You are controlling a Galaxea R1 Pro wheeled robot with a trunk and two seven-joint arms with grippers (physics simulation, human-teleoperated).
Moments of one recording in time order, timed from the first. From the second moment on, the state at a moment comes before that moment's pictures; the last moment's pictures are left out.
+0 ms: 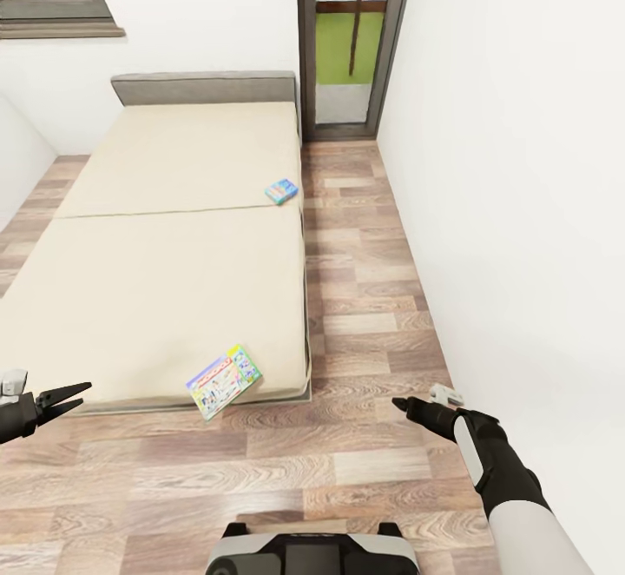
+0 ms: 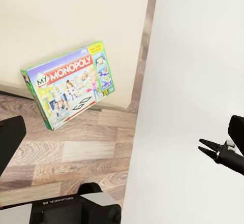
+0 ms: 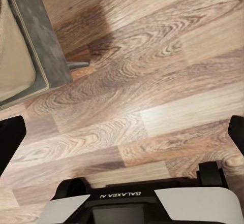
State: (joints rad) left arm -0.51 0.63 0.47 -0.78 0.25 0.81 -1.30; right arm -0.60 0.00 -0.32 -0.84 -0.06 0.60 0.27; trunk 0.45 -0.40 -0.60
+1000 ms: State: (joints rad) left arm -0.51 0.63 0.47 -0.78 0.25 0.81 -1.30; right arm -0.60 0.01 -0.32 -0.83 -0.06 0.59 0.27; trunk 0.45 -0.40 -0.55
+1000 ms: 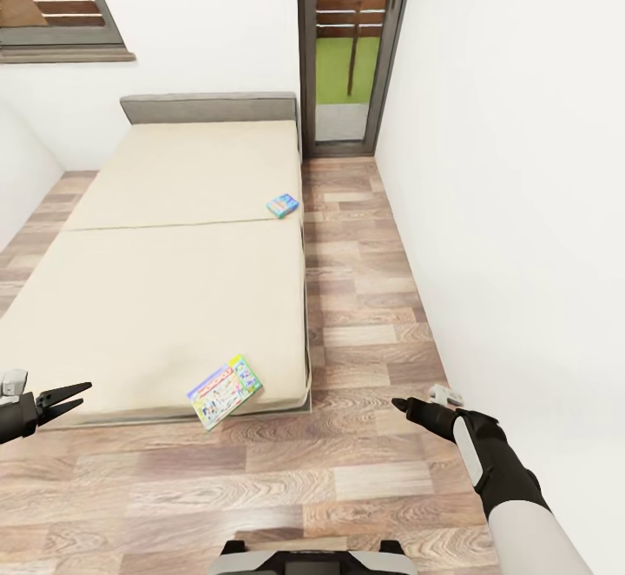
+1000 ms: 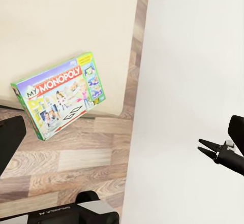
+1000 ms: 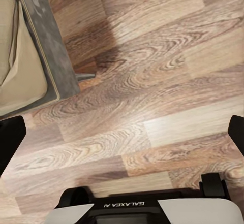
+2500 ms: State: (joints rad) left arm -0.51 0.63 0.47 -0.78 0.25 0.81 -1.30; right arm -0.60 0.01 -0.32 -0.83 -0.06 0.59 0.27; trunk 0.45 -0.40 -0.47
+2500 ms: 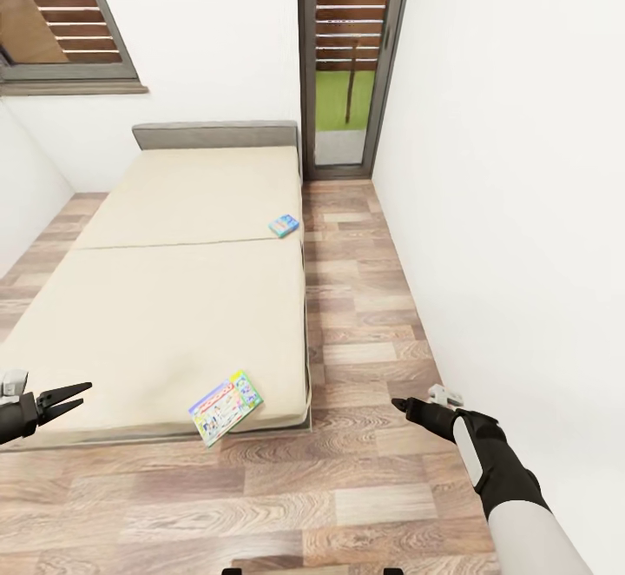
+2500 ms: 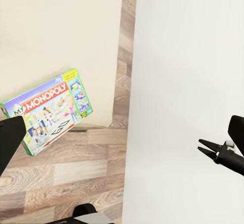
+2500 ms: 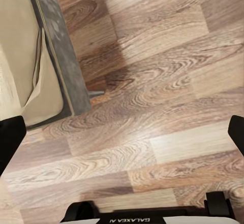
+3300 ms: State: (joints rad) left arm -0.51 0.63 0.47 -0.78 0.25 0.81 -1.30; right arm -0.60 0.01 -0.32 -0.83 -0.06 0.59 0.27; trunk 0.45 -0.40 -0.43
